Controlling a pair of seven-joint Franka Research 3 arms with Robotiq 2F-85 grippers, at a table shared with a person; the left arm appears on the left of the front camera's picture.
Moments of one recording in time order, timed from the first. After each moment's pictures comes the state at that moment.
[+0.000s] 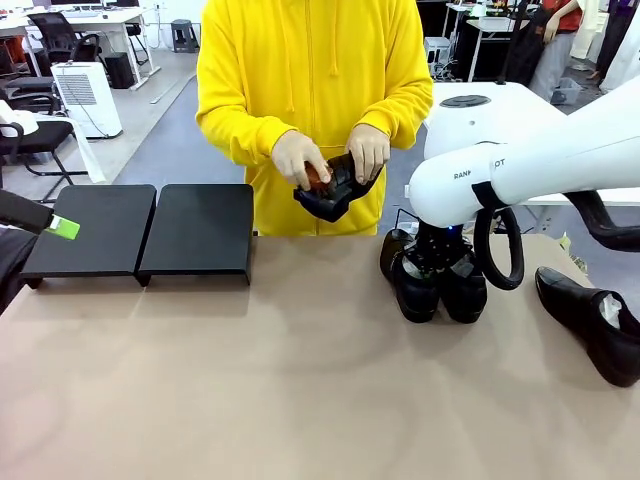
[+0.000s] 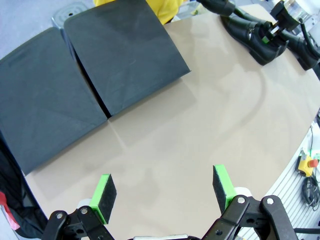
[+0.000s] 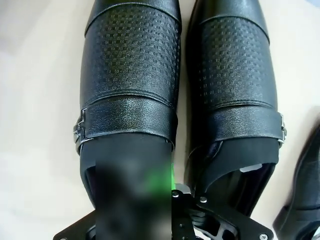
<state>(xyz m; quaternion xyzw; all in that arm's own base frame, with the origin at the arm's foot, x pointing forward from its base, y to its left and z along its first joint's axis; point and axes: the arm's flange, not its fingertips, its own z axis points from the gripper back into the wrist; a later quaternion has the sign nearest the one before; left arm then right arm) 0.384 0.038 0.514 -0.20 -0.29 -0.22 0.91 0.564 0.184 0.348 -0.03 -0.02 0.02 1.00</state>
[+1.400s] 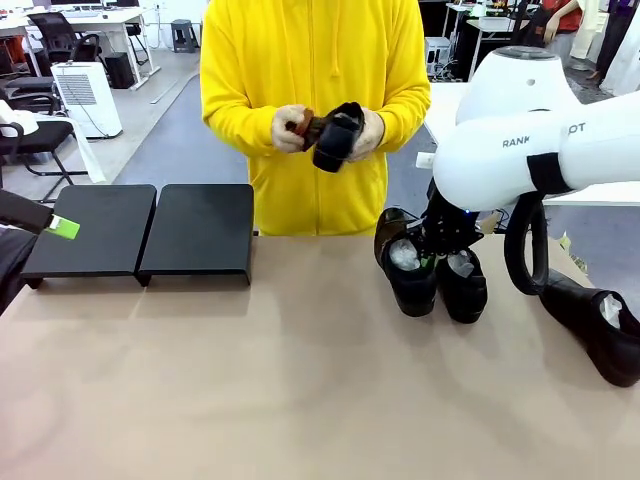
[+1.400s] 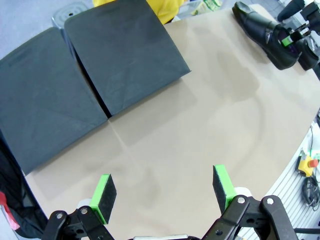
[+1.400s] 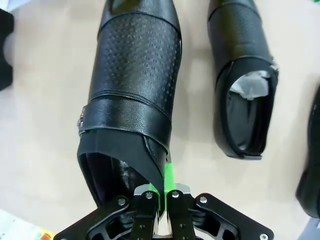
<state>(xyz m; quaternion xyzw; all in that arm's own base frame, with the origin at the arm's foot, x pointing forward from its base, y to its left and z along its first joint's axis) 0.385 0.038 0.514 -0.20 -0.29 -0.22 0.91 0.487 0.198 0.429 0.04 -0.07 0.00 1.00</state>
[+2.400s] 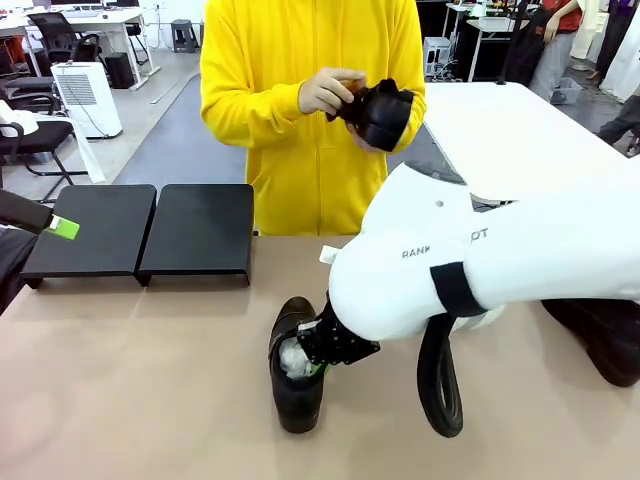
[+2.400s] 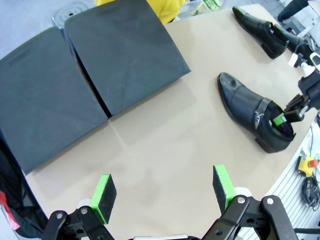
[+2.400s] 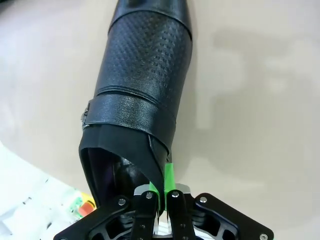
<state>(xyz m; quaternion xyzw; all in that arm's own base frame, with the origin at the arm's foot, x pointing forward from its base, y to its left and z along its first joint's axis) 0.384 0.038 0.514 -0.20 -0.29 -0.22 0.91 0.355 0.350 0.345 0.17 0.01 0.02 0.98</state>
